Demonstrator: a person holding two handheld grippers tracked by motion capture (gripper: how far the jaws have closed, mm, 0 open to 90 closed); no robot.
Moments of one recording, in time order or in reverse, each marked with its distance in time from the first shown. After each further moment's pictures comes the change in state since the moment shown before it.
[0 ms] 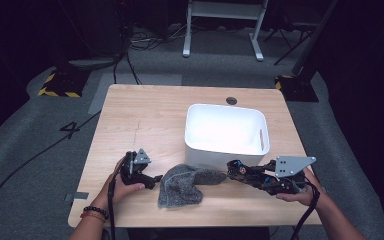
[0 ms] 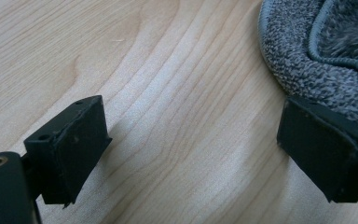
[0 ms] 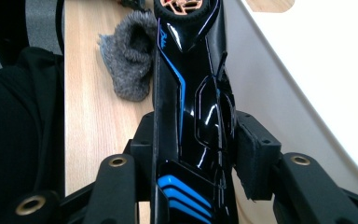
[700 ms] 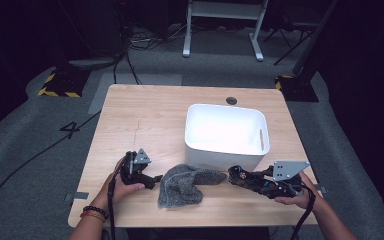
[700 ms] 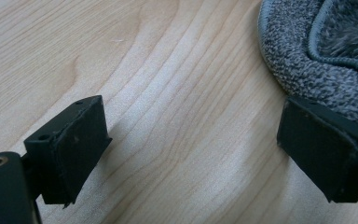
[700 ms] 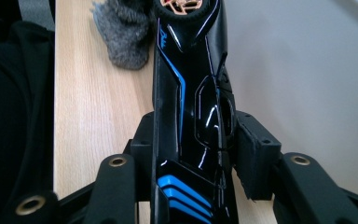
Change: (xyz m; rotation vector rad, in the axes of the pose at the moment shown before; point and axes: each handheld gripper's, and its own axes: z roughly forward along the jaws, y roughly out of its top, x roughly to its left) left arm 0.000 0.000 0.000 0.000 -0.003 0.003; right arm -0.003 -0.037 0.016 0.027 0.019 0.038
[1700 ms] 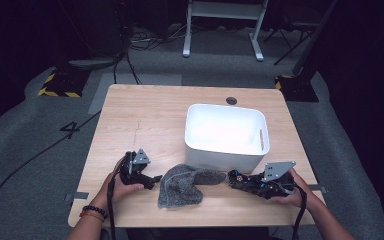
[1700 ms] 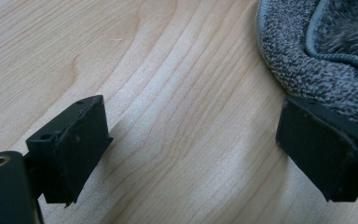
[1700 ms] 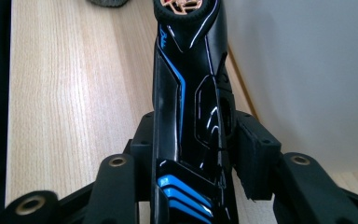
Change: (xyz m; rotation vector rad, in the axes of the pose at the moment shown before) left arm 0.001 -0.001 -0.001 0.001 -0.008 0.016; right arm -0.013 -0.029 0.030 0.136 0.026 0.025
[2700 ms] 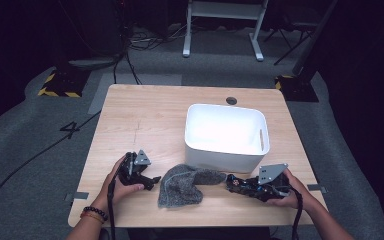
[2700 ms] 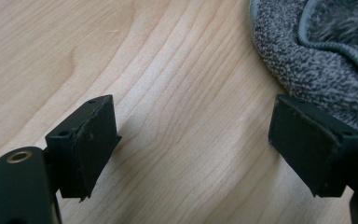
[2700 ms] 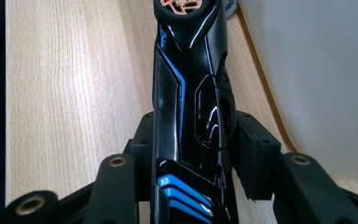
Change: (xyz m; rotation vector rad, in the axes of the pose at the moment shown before) left arm -0.004 0.002 -0.005 0.038 0.004 -0.012; right arm 0.007 0.004 0.011 0.076 0.014 -0.025
